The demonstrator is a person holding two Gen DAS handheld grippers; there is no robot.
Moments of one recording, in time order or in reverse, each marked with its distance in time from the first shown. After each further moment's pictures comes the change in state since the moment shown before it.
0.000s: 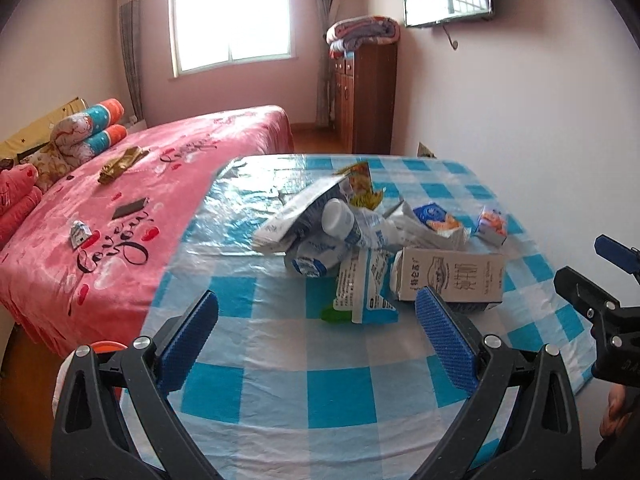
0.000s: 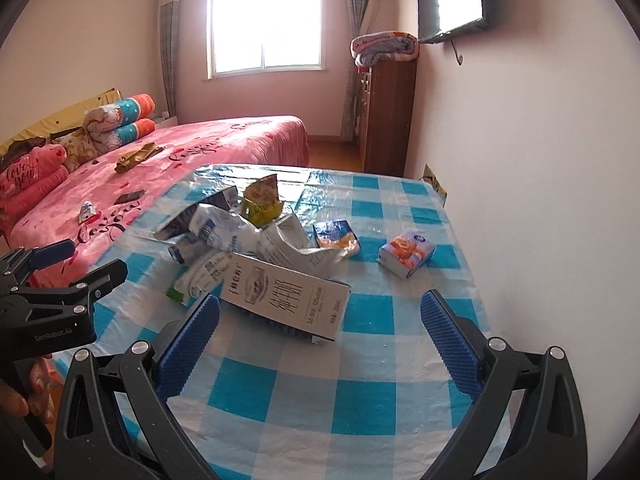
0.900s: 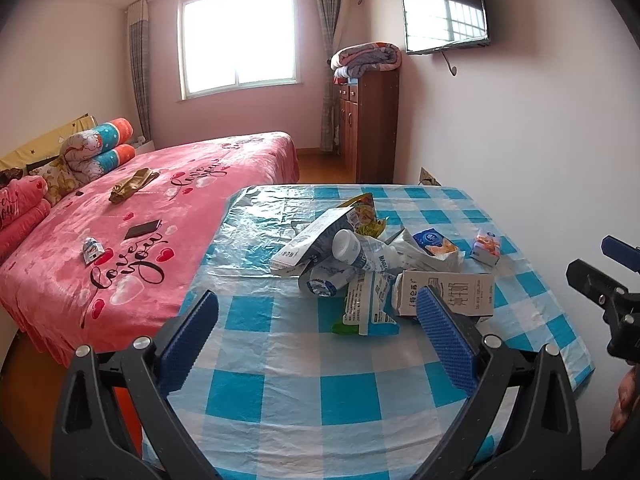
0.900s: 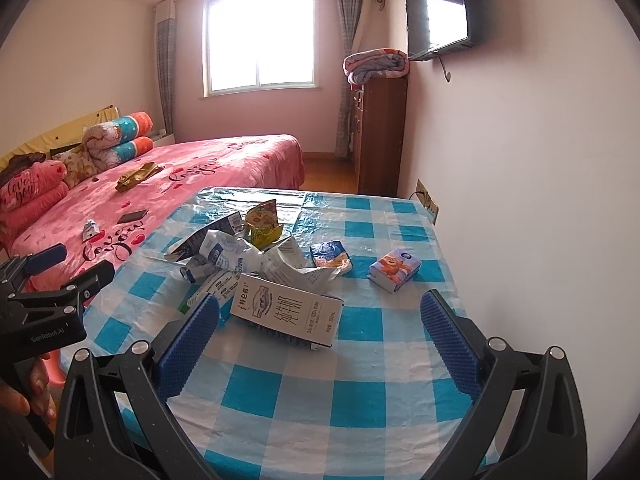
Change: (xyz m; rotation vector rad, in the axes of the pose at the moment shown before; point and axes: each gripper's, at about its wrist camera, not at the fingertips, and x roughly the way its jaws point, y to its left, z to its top) left arm -0.032 0.007 0.005 -0.001 -0.078 0.013; right arm -0.032 -0.010 0.006 0.040 -0.056 -0.004
